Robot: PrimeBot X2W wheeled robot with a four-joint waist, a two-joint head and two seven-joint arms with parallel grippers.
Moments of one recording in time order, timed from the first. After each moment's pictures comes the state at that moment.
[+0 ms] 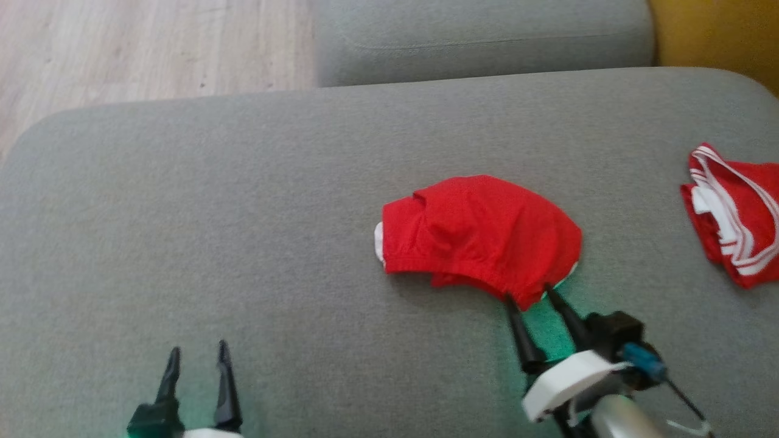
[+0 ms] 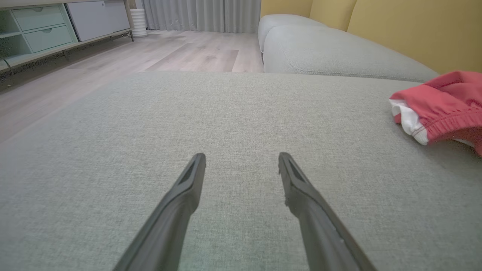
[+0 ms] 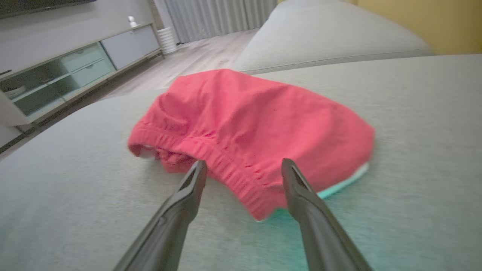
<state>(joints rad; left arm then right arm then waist) 0.08 0.05 -0.04 0.38 -0.16 0.03 -0.25 -0.14 -0.05 0.25 0.59 0.23 0.13 -0.26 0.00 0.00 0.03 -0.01</state>
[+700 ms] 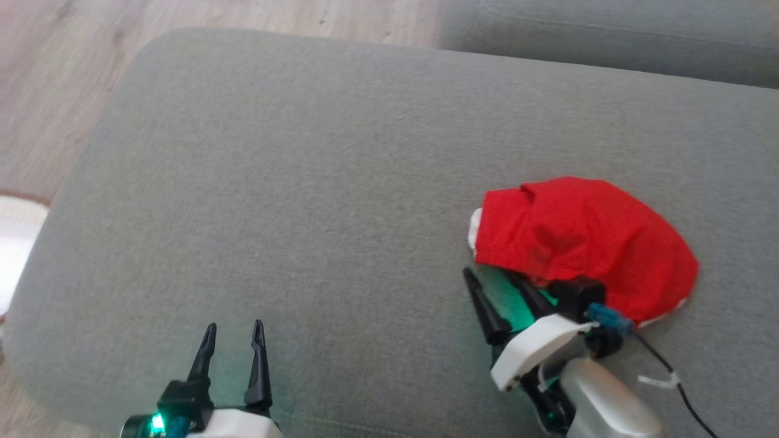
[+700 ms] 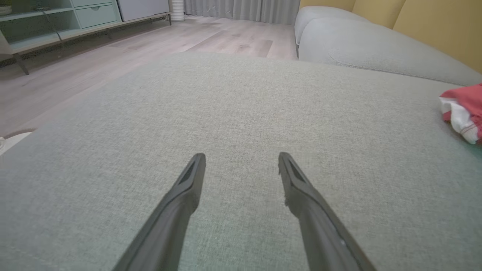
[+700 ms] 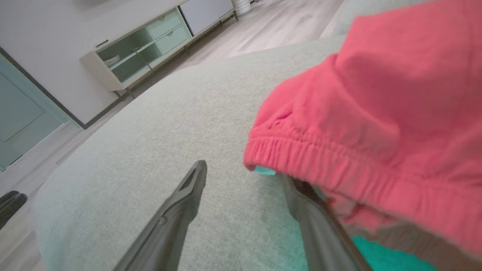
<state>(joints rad) 0.00 0.05 -0.17 0.41 -0.20 0.03 -0.25 -0.32 -0.05 0.52 0.74 0.48 0.13 -0.26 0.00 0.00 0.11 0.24</state>
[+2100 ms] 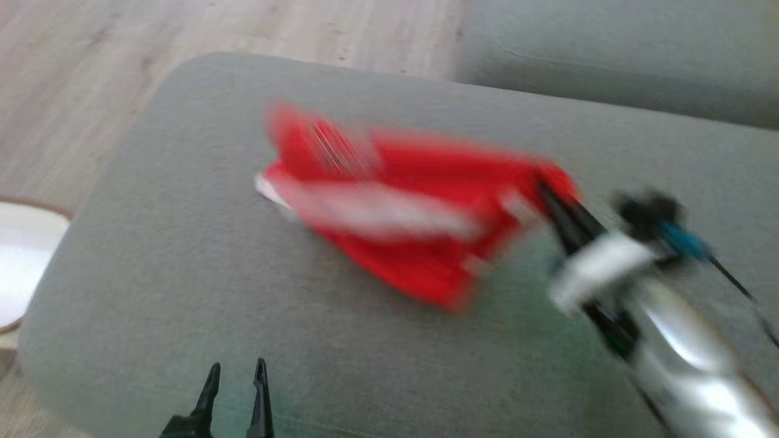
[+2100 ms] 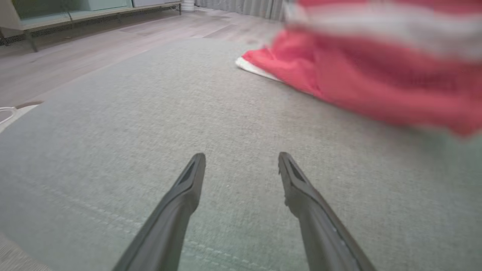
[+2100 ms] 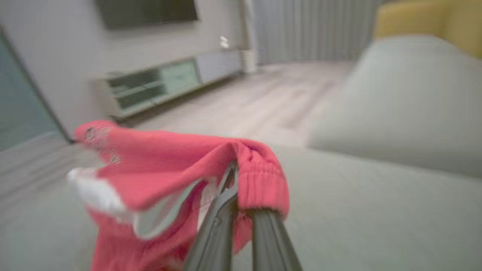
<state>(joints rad) 0.09 0.05 -0.18 0.41 -0.25 0.02 -0.25 -0.55 -0.21 0.58 0.63 0.57 0.13 -0.26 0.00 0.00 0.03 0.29</state>
